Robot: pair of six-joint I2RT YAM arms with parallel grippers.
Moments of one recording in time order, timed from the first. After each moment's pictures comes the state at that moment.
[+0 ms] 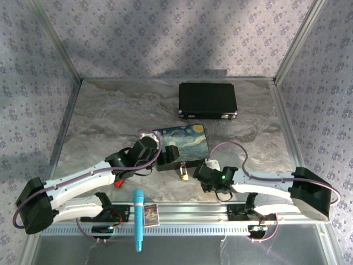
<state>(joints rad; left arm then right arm) -0.96 1.08 0.68 -0.25 -0.04 -1.03 1.14 1.23 0.51 -0.59 0.21 1.02</state>
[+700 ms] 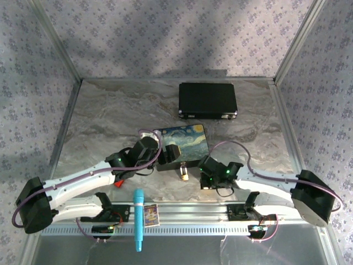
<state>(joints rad) -0.98 1.09 0.70 -0.22 -0.05 -1.09 0.96 1.14 0.48 -0.53 -0.03 0.88</state>
